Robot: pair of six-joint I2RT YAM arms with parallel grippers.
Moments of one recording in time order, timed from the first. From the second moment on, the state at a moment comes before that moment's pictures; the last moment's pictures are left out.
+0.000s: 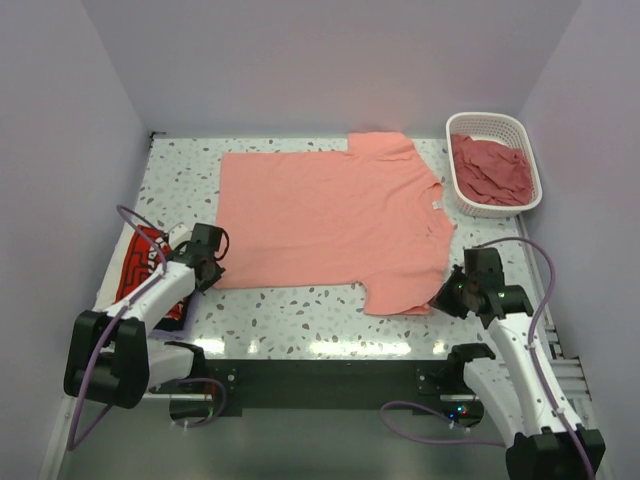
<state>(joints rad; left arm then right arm) -0.19 1.22 0.59 -0.51 -0.43 -0.89 0.08 0.75 0.58 -0.88 -0.08 0.71</state>
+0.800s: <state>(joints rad) -0.19 1.31 0.72 -0.55 -0.42 -0.88 0.08 0.85 0.81 -0.98 -0.09 0.72</state>
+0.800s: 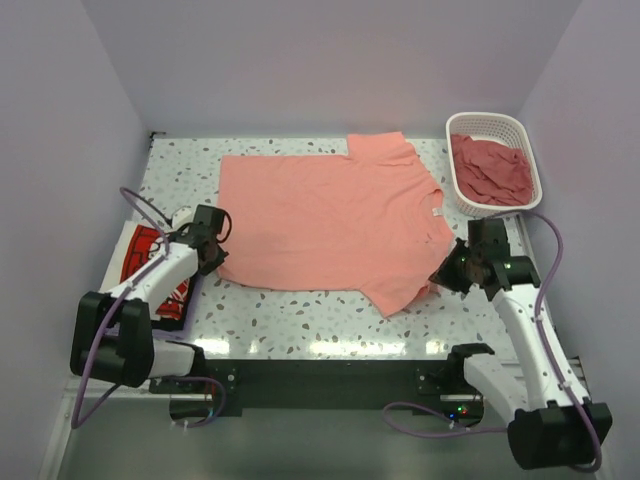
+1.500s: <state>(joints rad) -0.18 1.62 1.00 -0.57 -0.37 -0.88 0.07 1.52 1.22 -0.62 -0.11 0.68</state>
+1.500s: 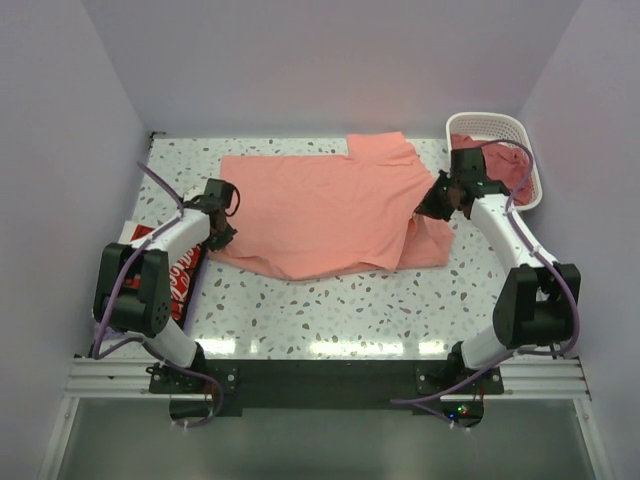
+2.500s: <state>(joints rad) -0.06 1.65 1.08 -0.56 -0.30 -0.85 -0.06 1.70 1.40 -0.52 -0.22 0.68</state>
